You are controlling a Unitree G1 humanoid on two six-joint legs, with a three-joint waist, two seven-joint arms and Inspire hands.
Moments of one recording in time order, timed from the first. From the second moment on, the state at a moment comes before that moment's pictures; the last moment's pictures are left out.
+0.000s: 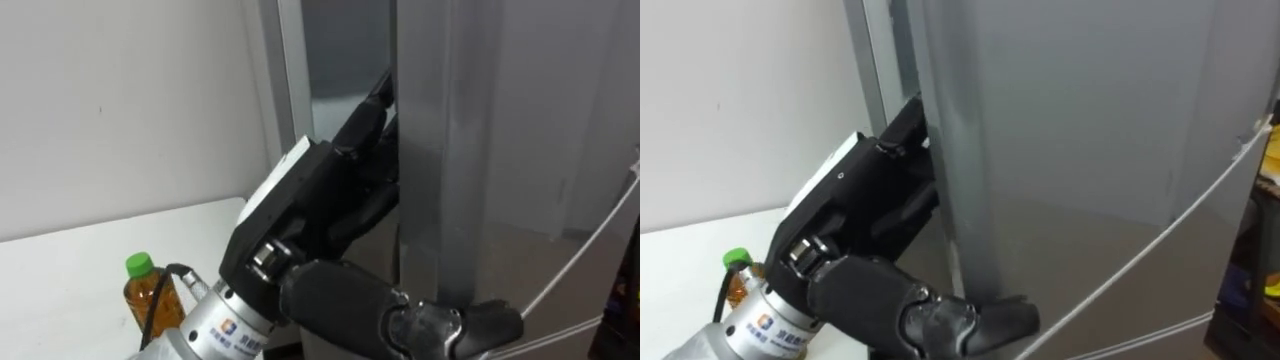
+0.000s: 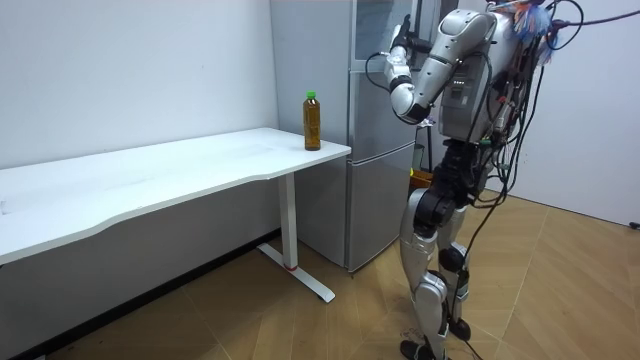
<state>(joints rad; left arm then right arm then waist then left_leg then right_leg) -0.27 0.19 -0.25 -0.45 -0.44 0.05 -0.36 0.03 -0.26 0.06 1.29 0.58 0.02 0.27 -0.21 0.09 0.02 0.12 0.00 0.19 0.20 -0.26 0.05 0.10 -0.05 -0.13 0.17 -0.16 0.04</state>
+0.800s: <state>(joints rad) -0.38 0.23 -0.45 -0.38 -0.42 0.15 -0.51 0.02 -0.27 0.05 1.29 0.63 0.03 0.28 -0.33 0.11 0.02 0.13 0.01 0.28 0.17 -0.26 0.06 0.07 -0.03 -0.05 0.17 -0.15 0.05</state>
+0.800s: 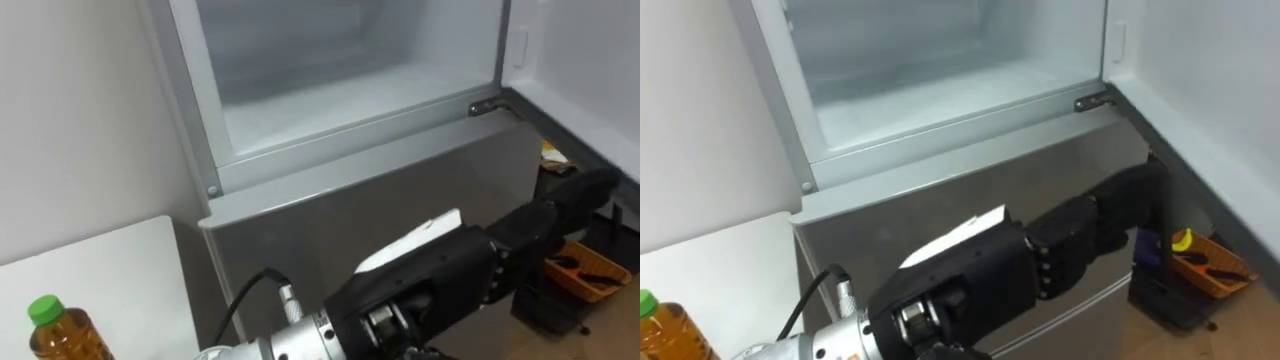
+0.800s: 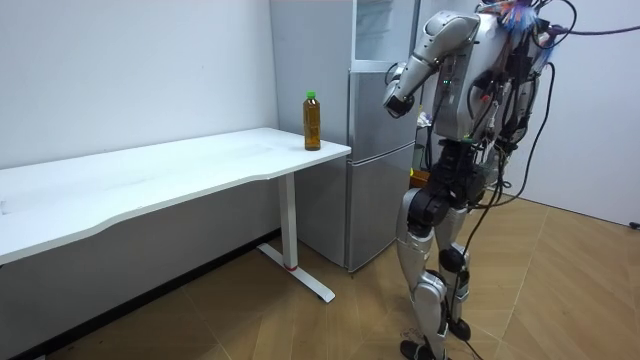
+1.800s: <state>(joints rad) -0.33 0.23 -0.47 -0.35 -0.31 0.16 -0.54 0.02 -0.27 0.06 1.29 0.65 0.03 0.28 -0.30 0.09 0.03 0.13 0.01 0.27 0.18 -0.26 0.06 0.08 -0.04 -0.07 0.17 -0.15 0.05</state>
